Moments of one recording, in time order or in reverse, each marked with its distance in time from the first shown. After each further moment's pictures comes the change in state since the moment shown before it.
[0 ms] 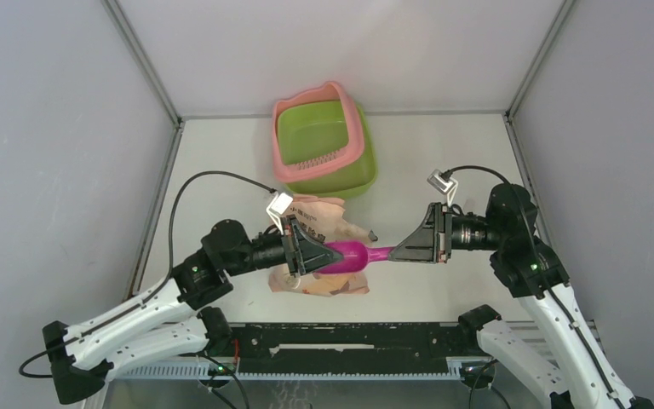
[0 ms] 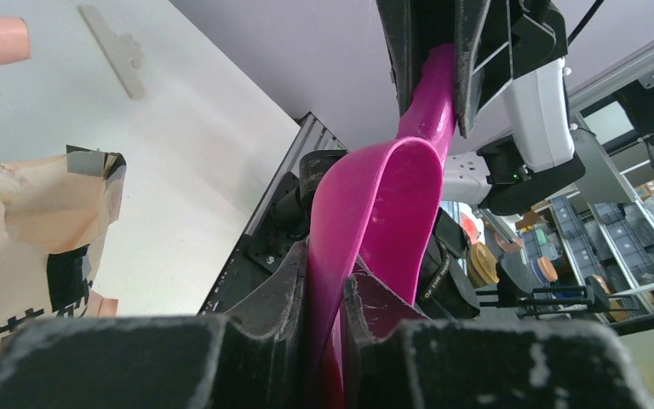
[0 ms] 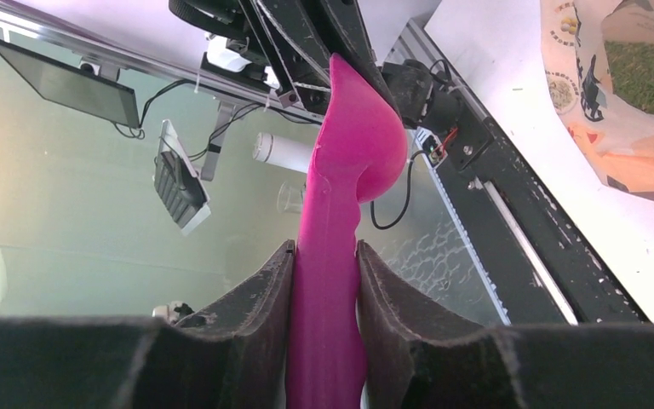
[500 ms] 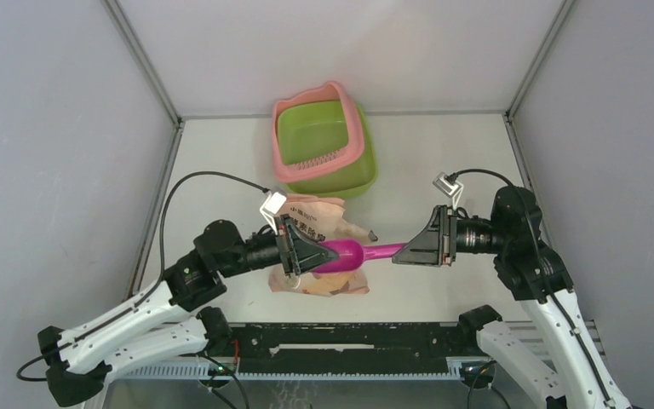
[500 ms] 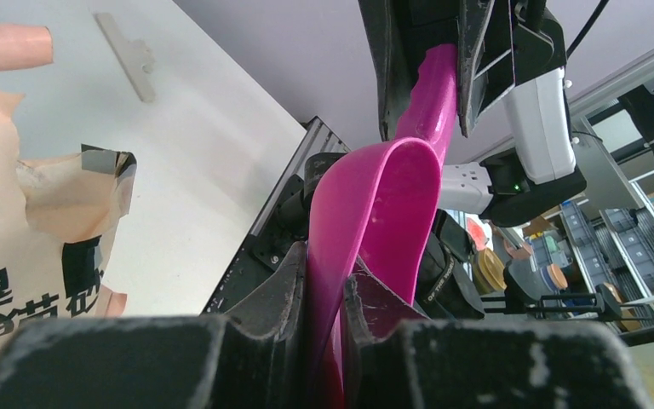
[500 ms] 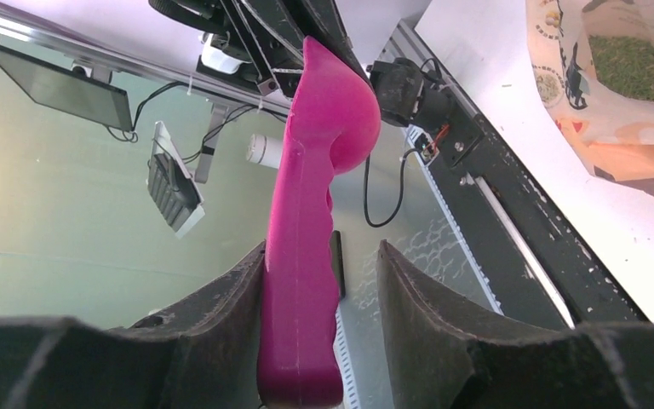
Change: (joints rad) left arm 0.000 -0.040 0.024 -0.073 -0.025 0.008; right arm -0.056 -0.027 0.000 -0.079 -0.026 -0.049
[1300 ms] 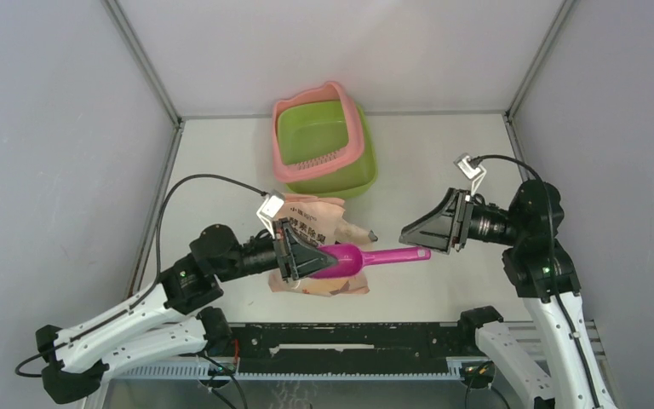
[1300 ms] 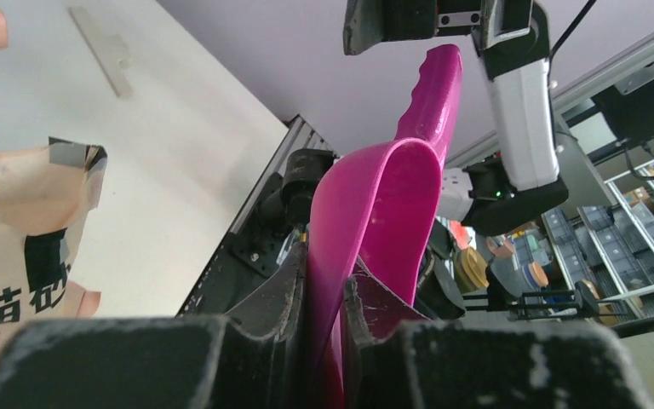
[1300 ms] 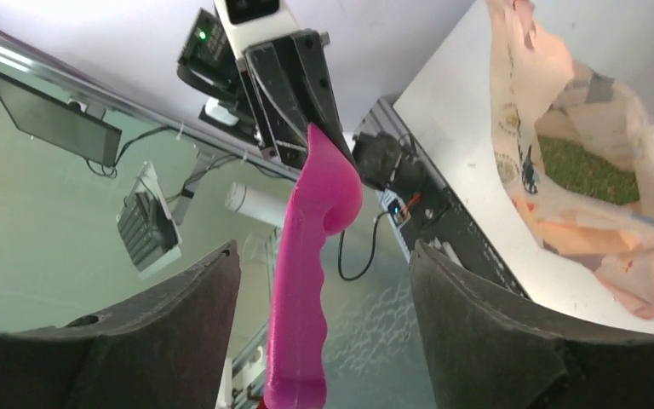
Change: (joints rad) left arm -0.047 -0.024 0.004 0.013 -0.030 -0.034; right arm -0.141 0.011 0.063 0.163 -0.013 0.018
